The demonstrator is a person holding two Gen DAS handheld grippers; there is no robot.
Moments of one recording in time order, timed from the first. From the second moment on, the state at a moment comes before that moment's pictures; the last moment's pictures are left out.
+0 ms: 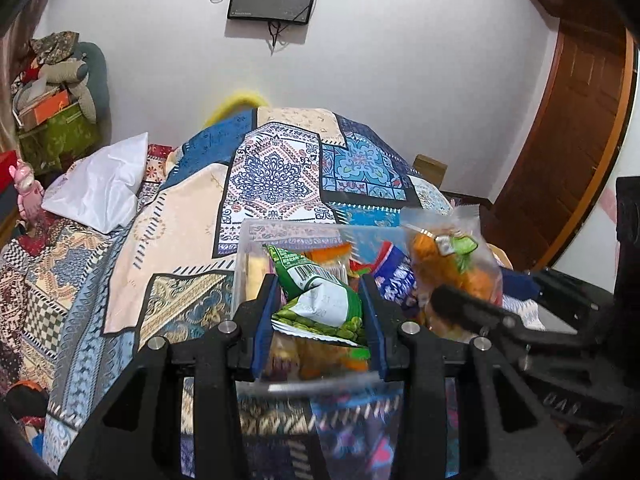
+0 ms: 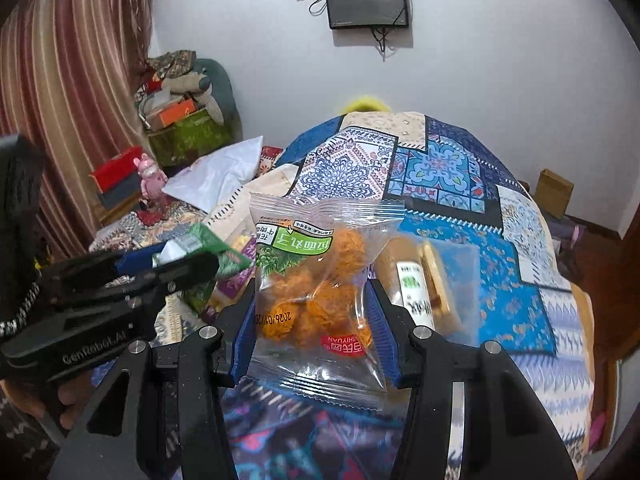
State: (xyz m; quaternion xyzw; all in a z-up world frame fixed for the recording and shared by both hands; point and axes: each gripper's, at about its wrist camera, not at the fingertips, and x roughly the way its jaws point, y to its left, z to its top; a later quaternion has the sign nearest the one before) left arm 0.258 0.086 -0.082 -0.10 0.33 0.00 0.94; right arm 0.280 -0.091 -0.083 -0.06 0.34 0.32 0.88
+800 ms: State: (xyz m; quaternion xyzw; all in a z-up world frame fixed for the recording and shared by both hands) left arm 0.262 0.089 -0.104 -0.10 0.37 -0.01 0.93; right arm 0.292 -0.079 -0.103 -0.07 0.38 0.33 0.86
